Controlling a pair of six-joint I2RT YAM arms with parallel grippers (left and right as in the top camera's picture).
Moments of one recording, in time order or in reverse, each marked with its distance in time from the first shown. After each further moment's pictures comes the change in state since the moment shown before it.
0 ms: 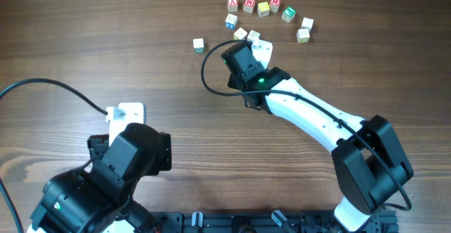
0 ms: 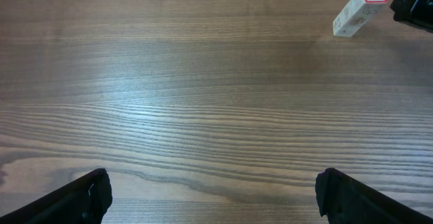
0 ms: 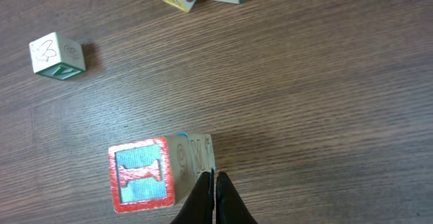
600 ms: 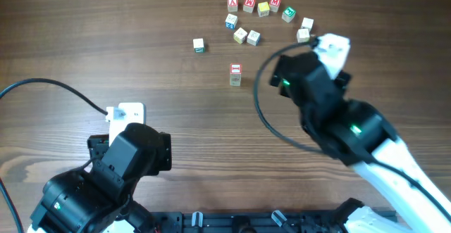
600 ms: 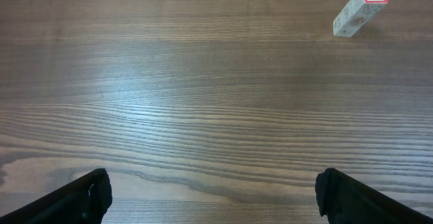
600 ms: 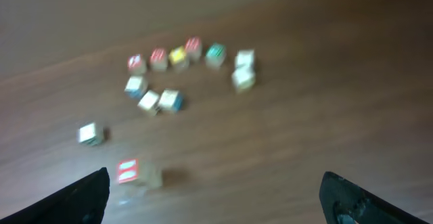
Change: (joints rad) left arm 0.000 0.000 0.000 0.000 0.000 0.000; right arm 0.000 -0.642 -0.006 -0.378 0.310 -0.185
